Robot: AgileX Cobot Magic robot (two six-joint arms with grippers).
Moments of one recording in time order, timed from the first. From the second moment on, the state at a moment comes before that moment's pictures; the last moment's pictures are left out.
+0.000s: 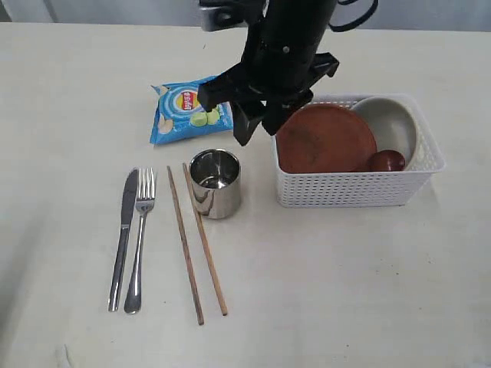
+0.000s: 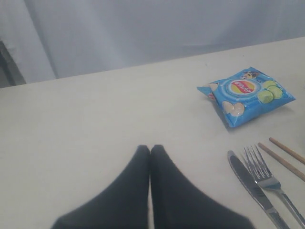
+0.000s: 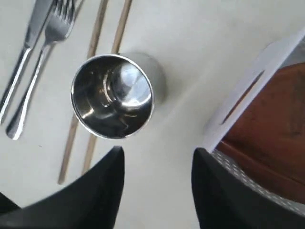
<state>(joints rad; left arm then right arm) -0.17 0.00 0.00 0.06 0.32 0.05 0.65 1.89 -1.57 0.21 1.21 -0.05</state>
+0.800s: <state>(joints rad) -0.17 0.00 0.00 0.06 0.32 0.05 0.67 2.07 -1.57 0.20 1.06 -0.10</state>
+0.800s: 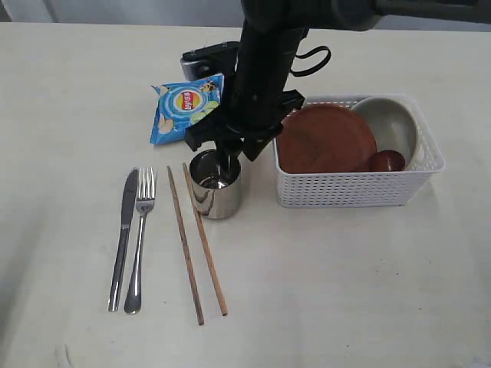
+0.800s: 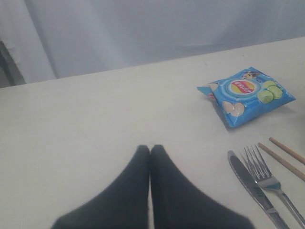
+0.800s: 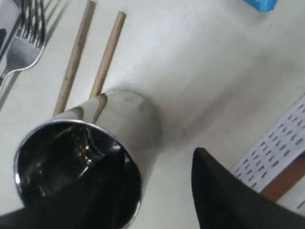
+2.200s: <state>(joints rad) -0.17 0.00 0.00 0.06 0.32 0.05 0.85 2.61 -2.56 -0.07 1.22 0.13</state>
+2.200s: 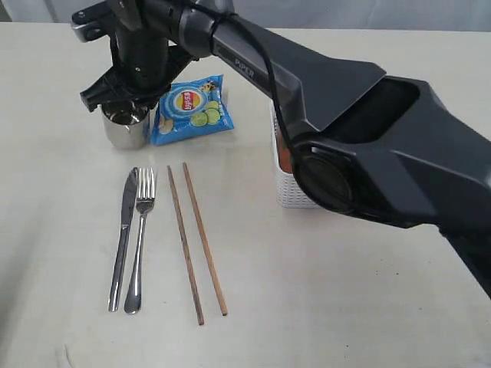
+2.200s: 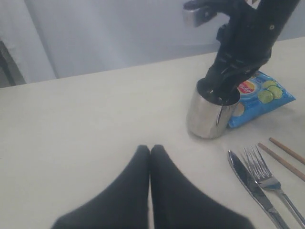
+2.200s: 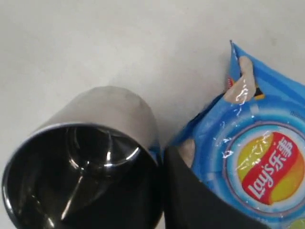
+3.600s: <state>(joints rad) -0.17 0.00 0.00 0.06 0.32 0.05 0.68 2.04 -1.93 0.03 1.22 0.05</state>
